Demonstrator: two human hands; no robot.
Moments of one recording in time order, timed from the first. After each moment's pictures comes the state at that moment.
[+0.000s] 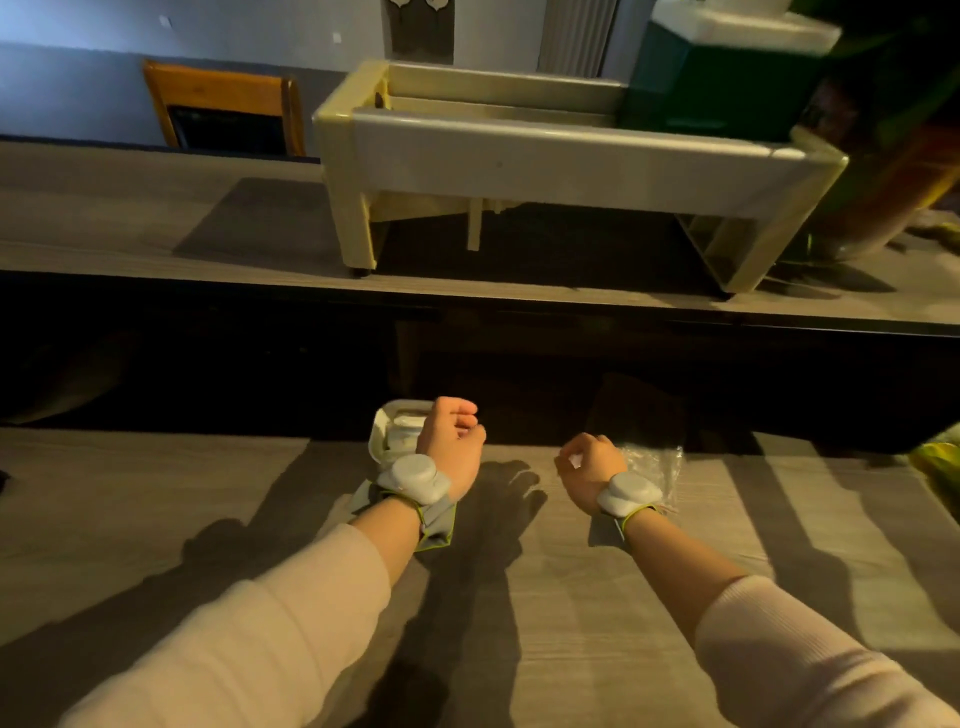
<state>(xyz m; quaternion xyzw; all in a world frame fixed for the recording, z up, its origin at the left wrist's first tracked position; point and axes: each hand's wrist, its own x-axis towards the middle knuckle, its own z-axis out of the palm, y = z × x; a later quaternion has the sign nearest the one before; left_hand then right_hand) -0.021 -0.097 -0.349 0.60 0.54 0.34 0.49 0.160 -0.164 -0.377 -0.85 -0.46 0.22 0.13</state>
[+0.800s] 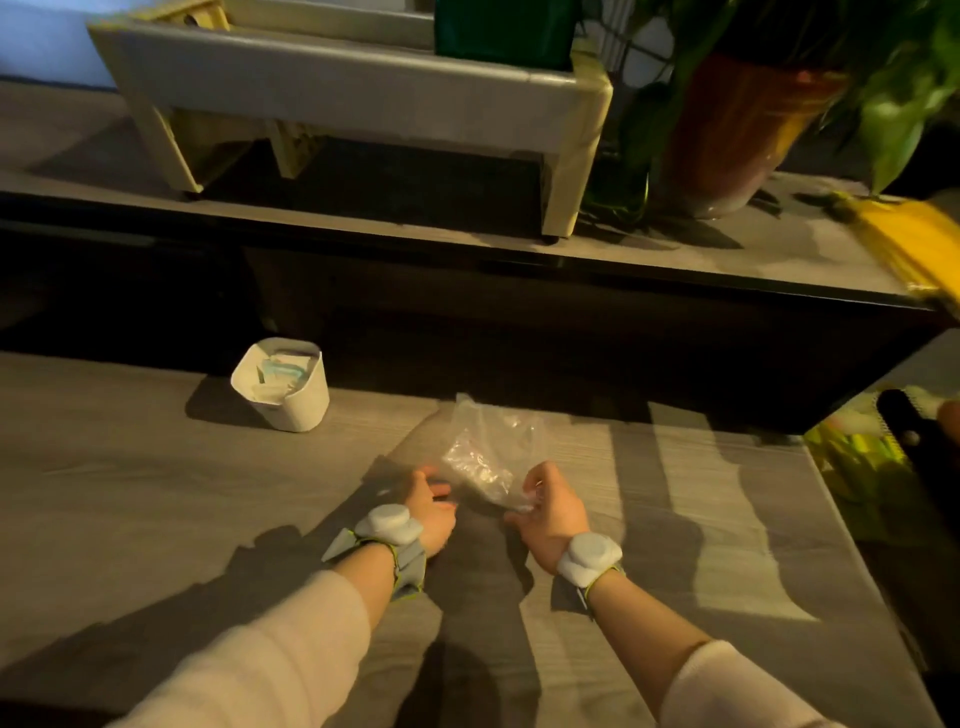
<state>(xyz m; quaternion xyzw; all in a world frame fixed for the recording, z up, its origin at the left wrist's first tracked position) 0.111 -0.240 -0.435 0.45 0.63 0.21 0.60 0.265 -0.317 -0.410 -0.77 -0.49 0.30 0.28</state>
